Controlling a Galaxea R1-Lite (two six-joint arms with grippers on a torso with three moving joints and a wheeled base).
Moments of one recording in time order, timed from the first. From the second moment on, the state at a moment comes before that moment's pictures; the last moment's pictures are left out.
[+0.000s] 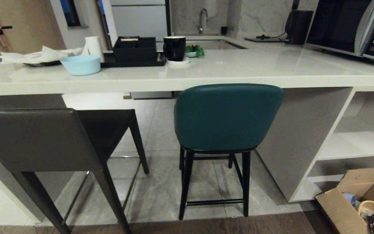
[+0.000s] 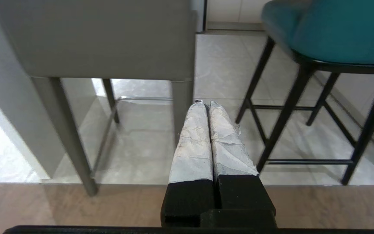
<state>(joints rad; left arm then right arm) 0.00 0.00 0.00 -0.05 0.00 -0.01 0.00 0.00 0.00 0.00 0.00 0.02</state>
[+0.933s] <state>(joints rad) 0.00 0.00 0.00 -0.05 0.00 -0.01 0.00 0.00 0.00 0.00 0.00 0.02</state>
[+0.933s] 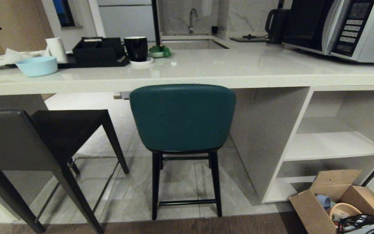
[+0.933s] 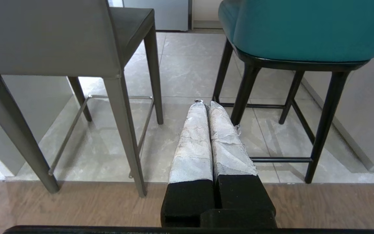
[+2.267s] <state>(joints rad) 0.00 0.00 0.00 -0.04 0.00 -0.01 0.00 0.00 0.00 0.00 0.00 0.02</state>
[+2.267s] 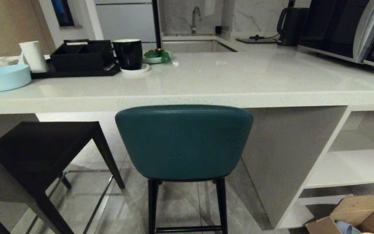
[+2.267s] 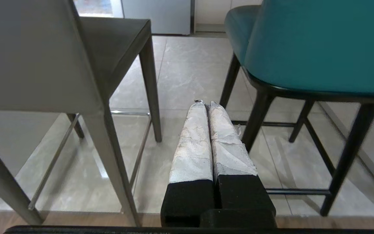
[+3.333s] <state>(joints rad) -0.01 0.55 -0.21 -0.35 -0.05 -0.01 0.02 0.53 -0.29 -0.15 0.12 0.12</state>
